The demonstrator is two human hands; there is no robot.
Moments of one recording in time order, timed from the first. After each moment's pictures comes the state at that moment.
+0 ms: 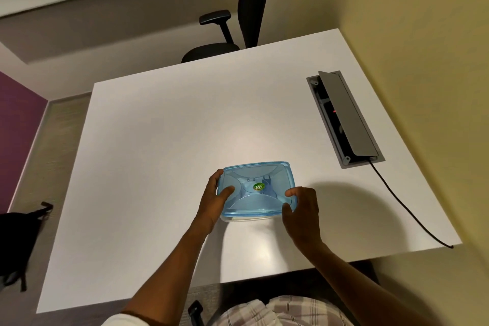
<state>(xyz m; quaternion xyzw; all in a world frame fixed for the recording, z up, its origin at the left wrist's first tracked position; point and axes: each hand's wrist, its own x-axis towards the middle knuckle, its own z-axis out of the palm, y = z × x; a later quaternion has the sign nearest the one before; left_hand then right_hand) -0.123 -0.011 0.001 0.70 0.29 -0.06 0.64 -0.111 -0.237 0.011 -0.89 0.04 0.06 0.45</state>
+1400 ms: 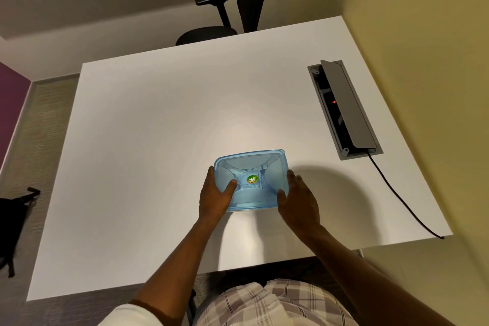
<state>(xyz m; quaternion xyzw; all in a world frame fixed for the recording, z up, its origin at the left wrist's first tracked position) -0.133 -0.023 -0.011 0.82 0.32 -0.04 0.47 -0.098 -0.230 -0.008 -0.94 0.00 0.15 0.29</state>
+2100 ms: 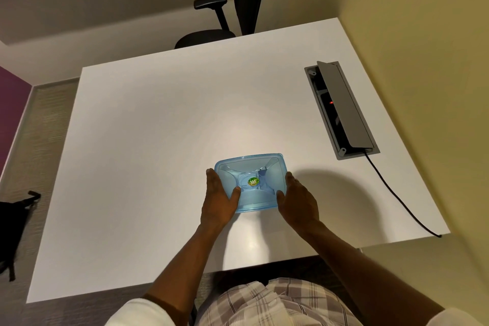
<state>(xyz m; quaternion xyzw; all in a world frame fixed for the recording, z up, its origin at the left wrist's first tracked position) -0.142 -0.034 -0.030 0.89 0.26 -0.12 0.36 -0.091 -0.238 -0.011 -0.95 -0.03 0.16 0.26</state>
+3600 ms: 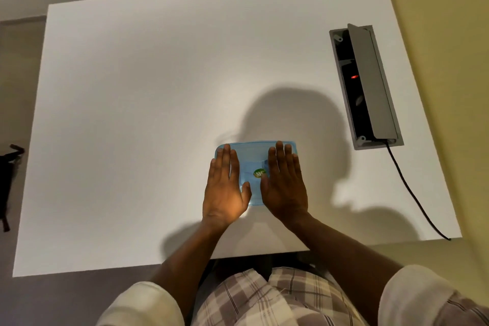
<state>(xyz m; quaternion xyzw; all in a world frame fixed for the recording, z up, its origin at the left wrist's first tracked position) -0.132 -0.038 -0.063 0.99 0.10 -0.08 0.10 -0.076 -0.198 -0.065 -0.96 -0.23 0.04 0.16</state>
